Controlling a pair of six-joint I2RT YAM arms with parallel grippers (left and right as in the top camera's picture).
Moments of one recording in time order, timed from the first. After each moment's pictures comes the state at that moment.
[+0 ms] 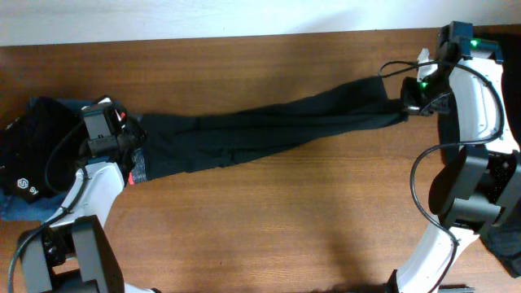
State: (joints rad) left arm 0.18 1.67 0.93 -0.04 -0.01 -0.35; right arm -0.24 2.10 1.95 -1.31 -0.13 -0.01
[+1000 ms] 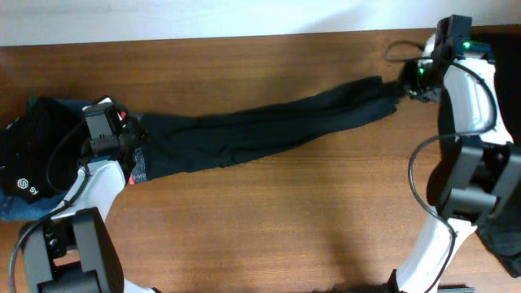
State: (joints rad) left arm 0.18 1.71 0.93 0.01 -0.02 -0.36; right arm -0.24 2.17 1.95 -0.97 -0.19 0.23
